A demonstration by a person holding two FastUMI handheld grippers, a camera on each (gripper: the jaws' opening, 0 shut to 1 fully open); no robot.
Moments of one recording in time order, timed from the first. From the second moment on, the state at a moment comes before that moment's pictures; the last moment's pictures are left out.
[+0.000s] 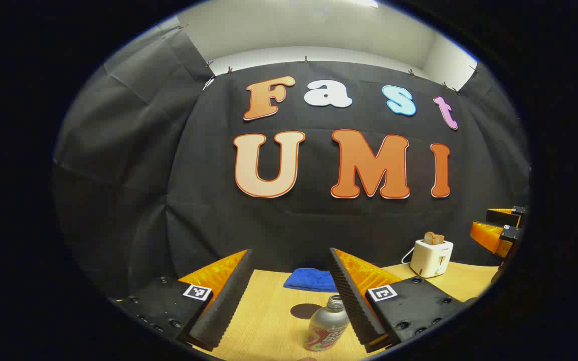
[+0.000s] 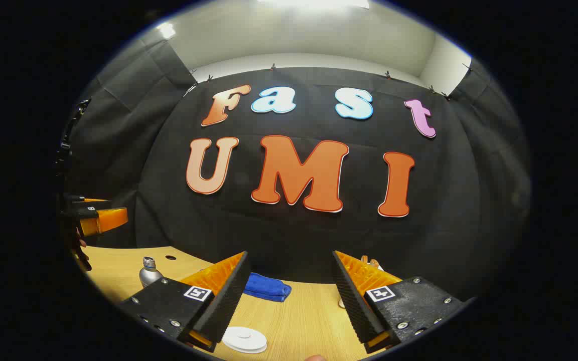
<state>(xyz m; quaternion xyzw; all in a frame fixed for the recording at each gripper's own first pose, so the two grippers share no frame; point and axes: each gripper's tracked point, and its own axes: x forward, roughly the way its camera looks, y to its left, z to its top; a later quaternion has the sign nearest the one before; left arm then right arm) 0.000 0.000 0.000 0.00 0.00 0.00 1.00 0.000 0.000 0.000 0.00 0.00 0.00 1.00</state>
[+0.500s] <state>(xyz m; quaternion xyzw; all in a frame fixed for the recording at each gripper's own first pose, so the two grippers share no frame) 0.003 -0.012 -0.007 0.01 0.01 -0.02 1.00 -0.002 -0.009 -0.006 0.01 0.01 0.00 1.00</state>
